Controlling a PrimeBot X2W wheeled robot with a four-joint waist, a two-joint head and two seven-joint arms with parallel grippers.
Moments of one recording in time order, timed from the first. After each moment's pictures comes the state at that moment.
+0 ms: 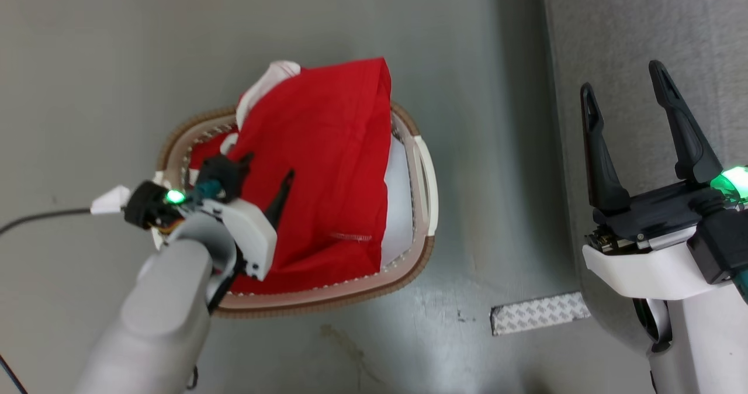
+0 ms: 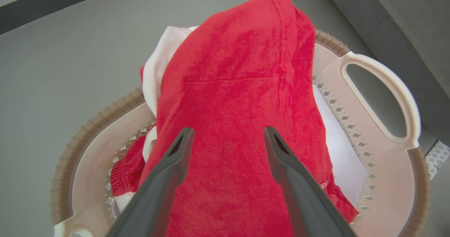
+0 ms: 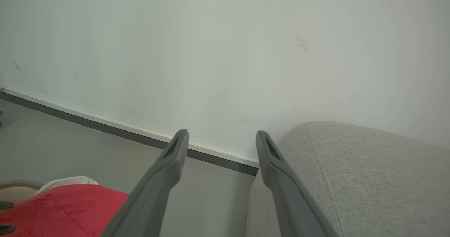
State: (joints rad) left arm -0.77 0.23 -0.46 0.78 -0.17 -0.13 -0.12; right arm -0.45 -0.05 0.11 -0.04 -0.03 0.13 -0.26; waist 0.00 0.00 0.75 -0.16
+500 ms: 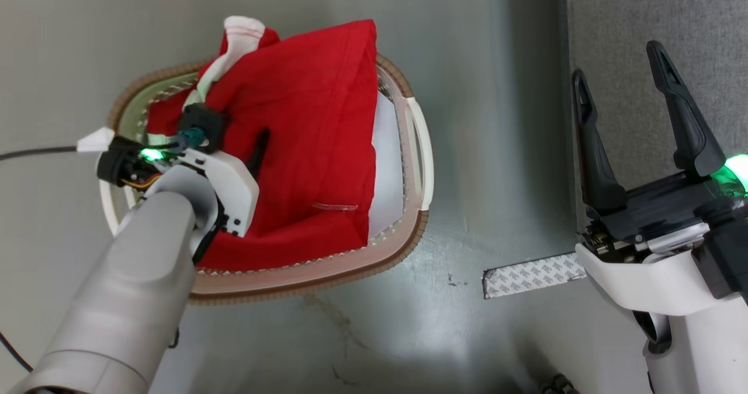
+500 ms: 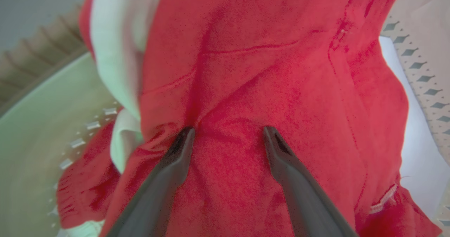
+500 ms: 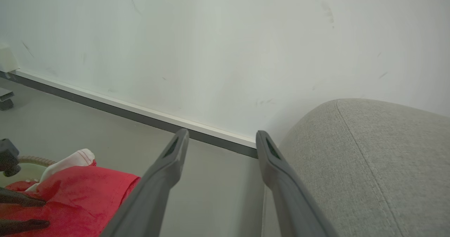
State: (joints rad) left arm -0.98 0.23 -0.52 1.02 -0.18 -0.13 -0.13; right arm -0.46 -0.05 0.15 -0.14 -0.03 0.13 -0.26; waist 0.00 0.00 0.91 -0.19
